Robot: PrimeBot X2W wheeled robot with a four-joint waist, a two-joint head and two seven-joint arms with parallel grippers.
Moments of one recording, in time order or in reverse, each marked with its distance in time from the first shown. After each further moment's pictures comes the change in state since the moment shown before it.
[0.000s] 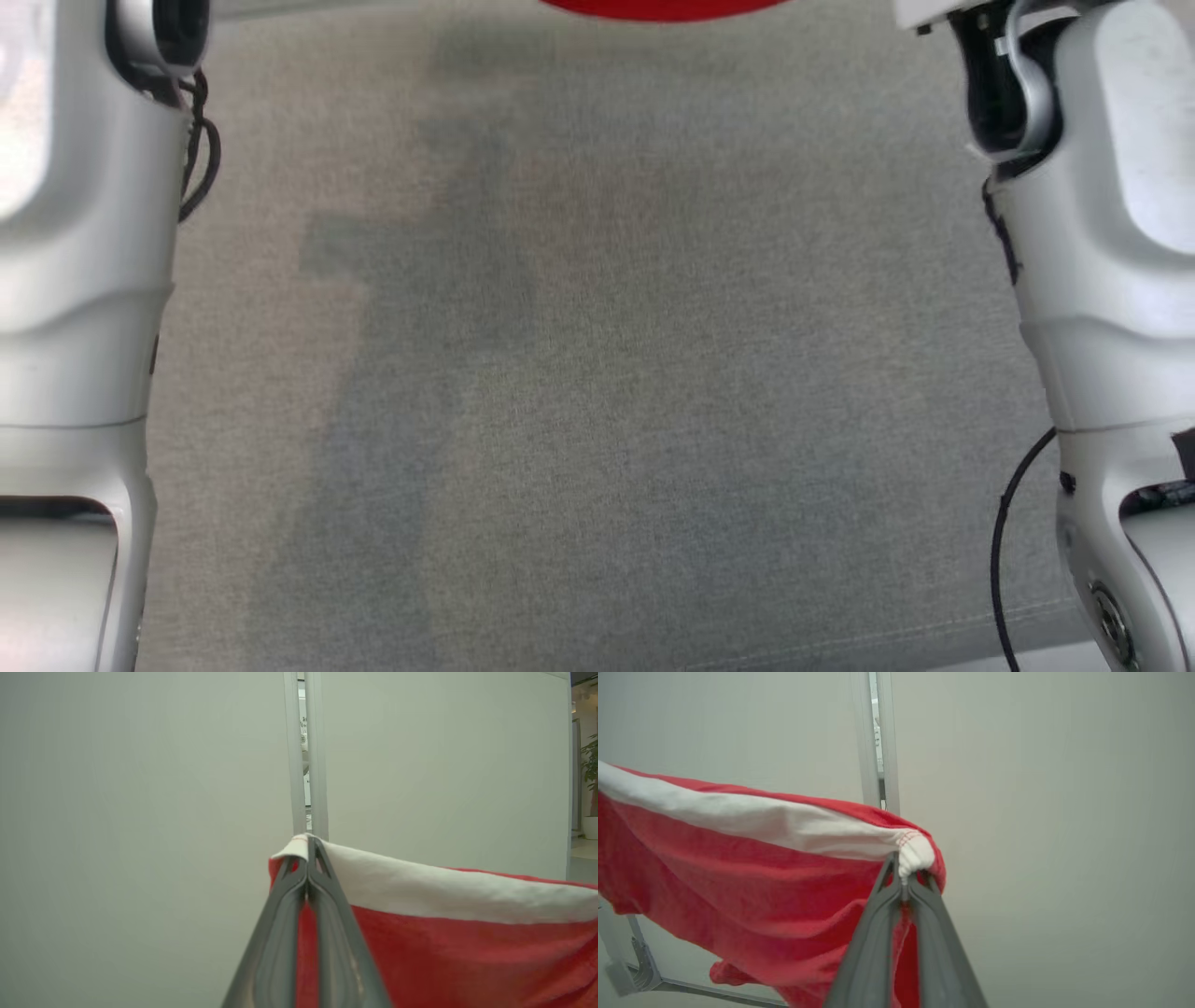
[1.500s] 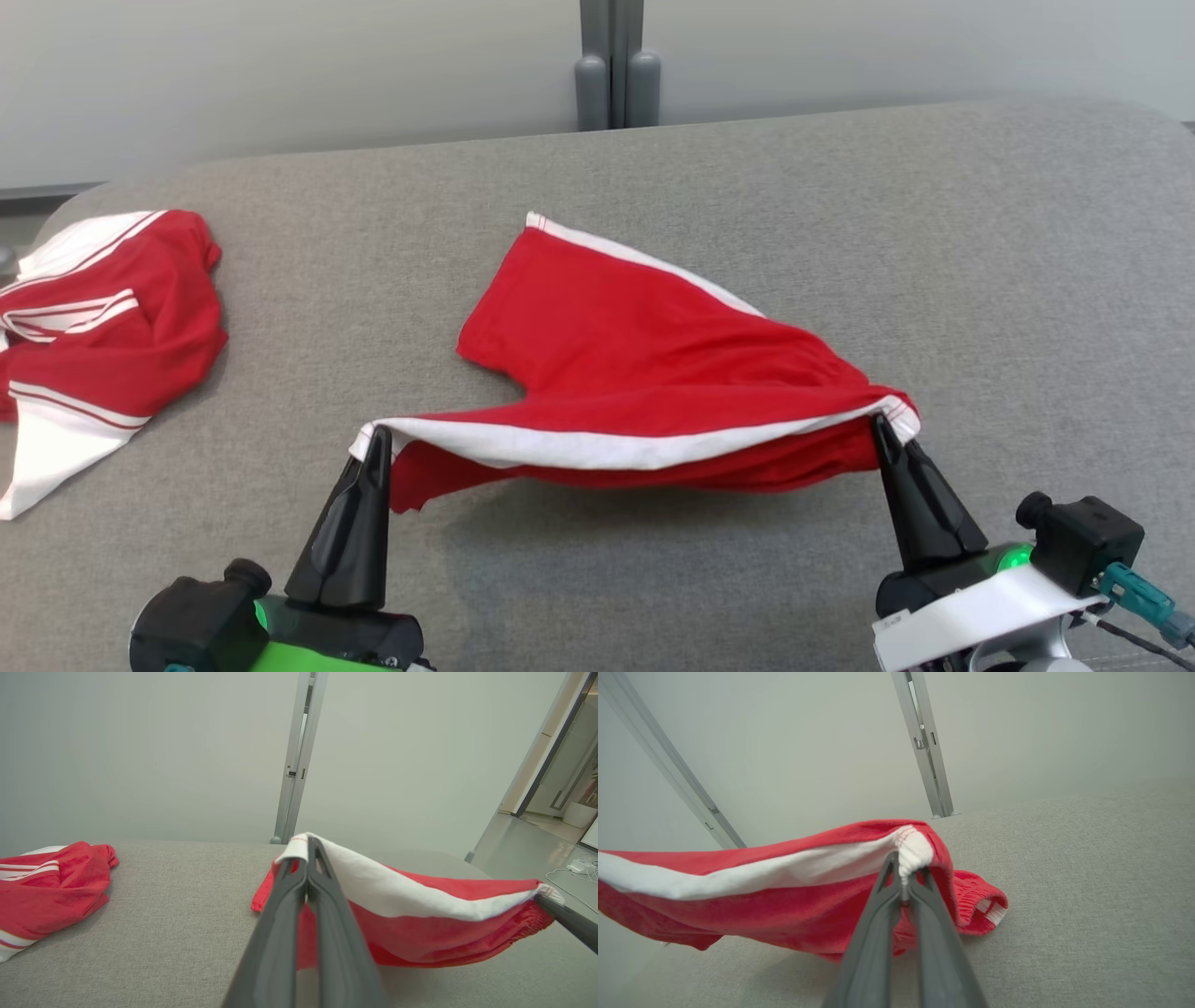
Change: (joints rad) left arm 1.378 0.116 -0.036 -0.883 -0.050 0.202 0.014; right arm 1.173 -0.001 0.038 -0.626 0.103 0.000 0.043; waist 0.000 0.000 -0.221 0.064
